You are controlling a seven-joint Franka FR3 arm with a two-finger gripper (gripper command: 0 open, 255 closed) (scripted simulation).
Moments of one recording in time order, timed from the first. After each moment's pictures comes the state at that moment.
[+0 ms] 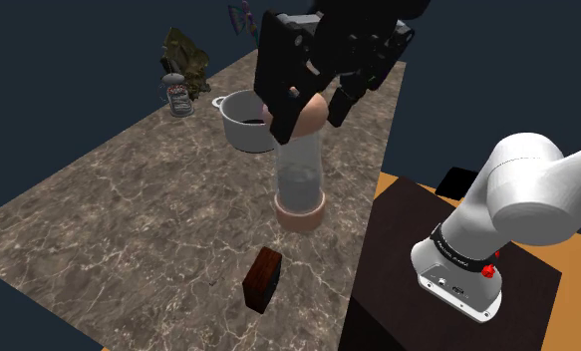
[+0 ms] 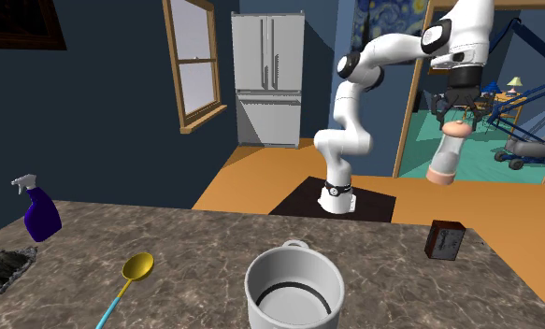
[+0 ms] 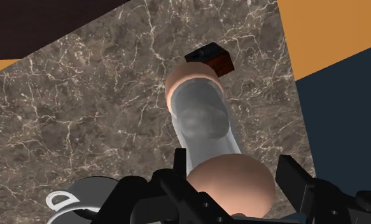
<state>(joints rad) 0.28 -0.68 0.58 -2.06 0.26 1.71 0.87</state>
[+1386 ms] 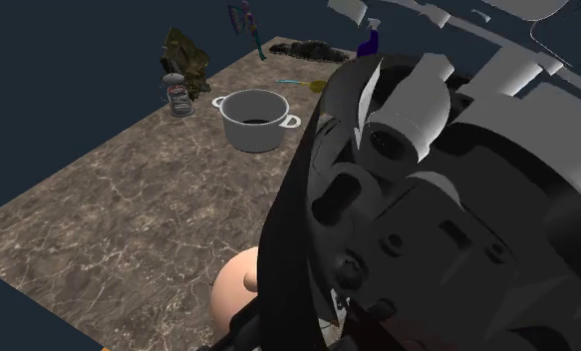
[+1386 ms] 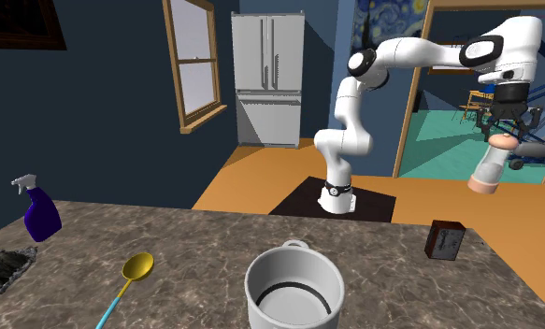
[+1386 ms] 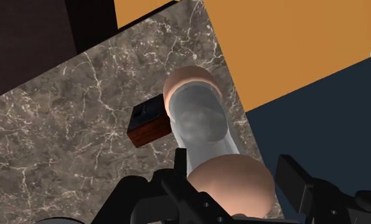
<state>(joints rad) 0.21 -0.54 0.97 -1.92 0.28 1.78 1.21</state>
